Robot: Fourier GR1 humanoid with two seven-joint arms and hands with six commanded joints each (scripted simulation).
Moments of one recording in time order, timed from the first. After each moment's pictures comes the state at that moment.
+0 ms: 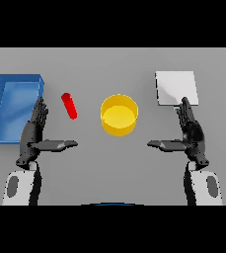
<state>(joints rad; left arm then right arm) 0.00 0.00 0.00 -1.57 0.00 0.00 0.00 0.00 0.00 0.00 -1.57 0.00 0.00 0.00</state>
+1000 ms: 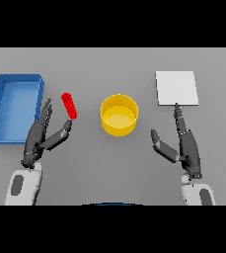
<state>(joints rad) -0.02 0.05 -0.08 -1.55 -0.17 0.03 -0.01 0.13 -0.02 0.15 -1.71 0.27 -0.07 -0.10</state>
